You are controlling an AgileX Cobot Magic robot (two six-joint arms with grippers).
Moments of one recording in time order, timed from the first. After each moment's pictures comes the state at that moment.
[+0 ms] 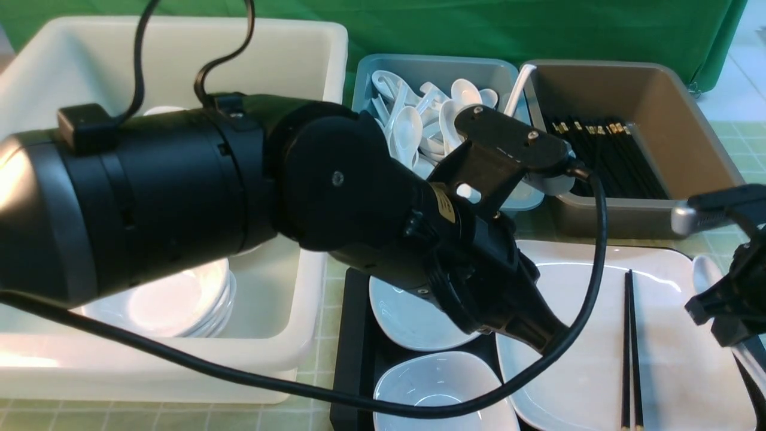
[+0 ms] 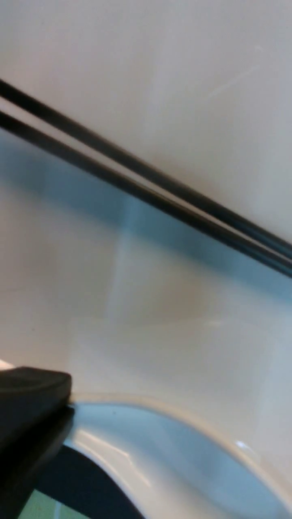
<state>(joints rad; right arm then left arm) 0.03 1.60 -1.01 0.03 0.89 -0.17 -0.87 1.58 -1.28 -0.35 0.60 0.26</state>
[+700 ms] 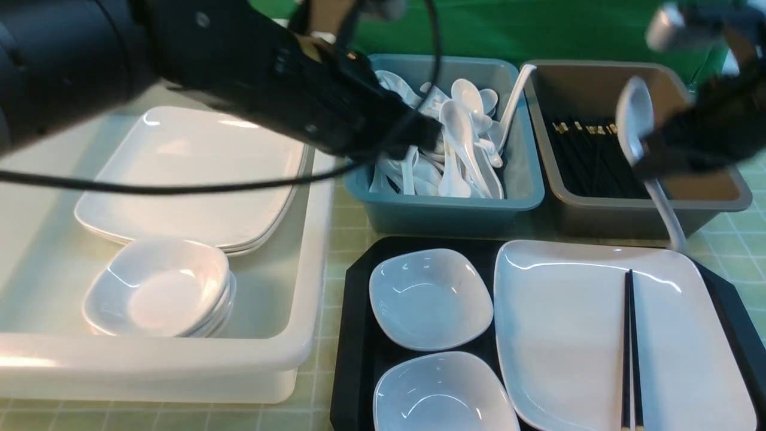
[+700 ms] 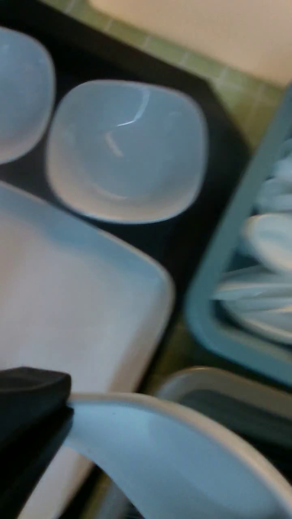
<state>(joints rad) 0.16 1.56 -1.45 0.34 0.98 -0.30 -0.52 1.58 -1.41 -0.26 0.61 0.11</state>
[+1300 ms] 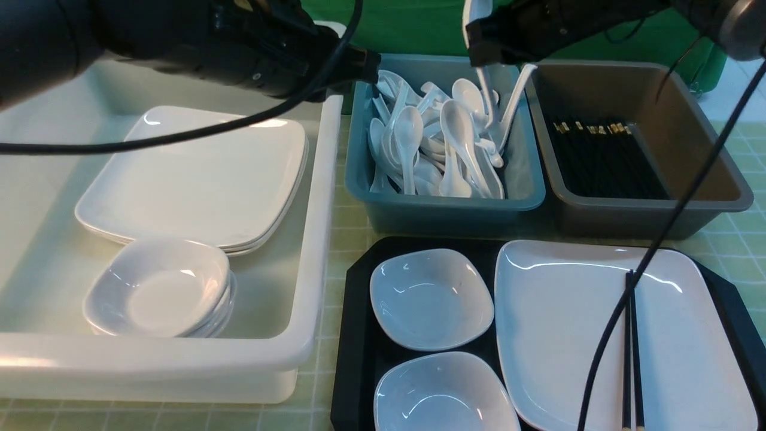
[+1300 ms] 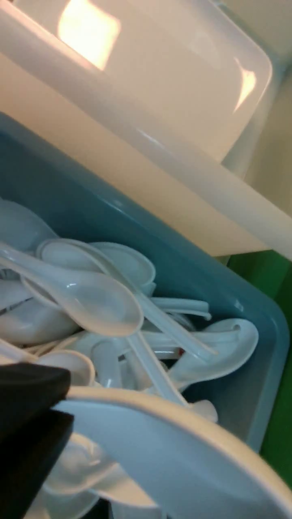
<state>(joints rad) 0.30 2.19 -2.15 0.48 0.82 -0.28 -0.42 1.58 -1.41 -0.24 0.49 0.10</state>
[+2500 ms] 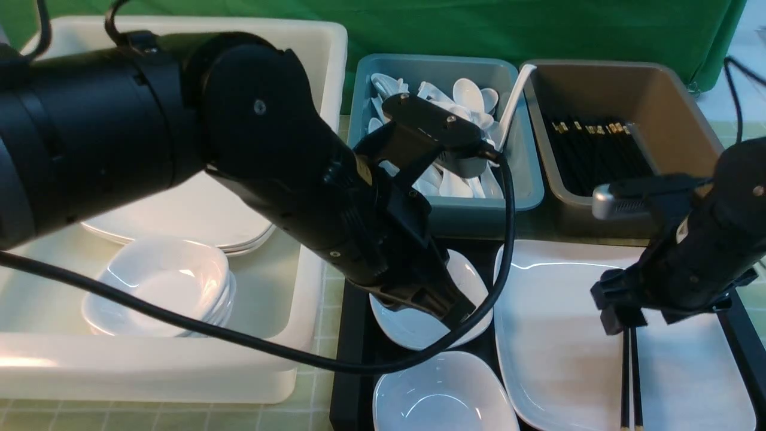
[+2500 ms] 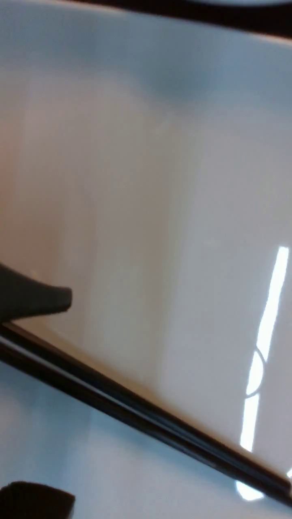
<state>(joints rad) 0.28 1.67 -1.02 -0.02 0.74 0.17 -0.72 1.55 -1.30 -0.30 0.84 0.30</state>
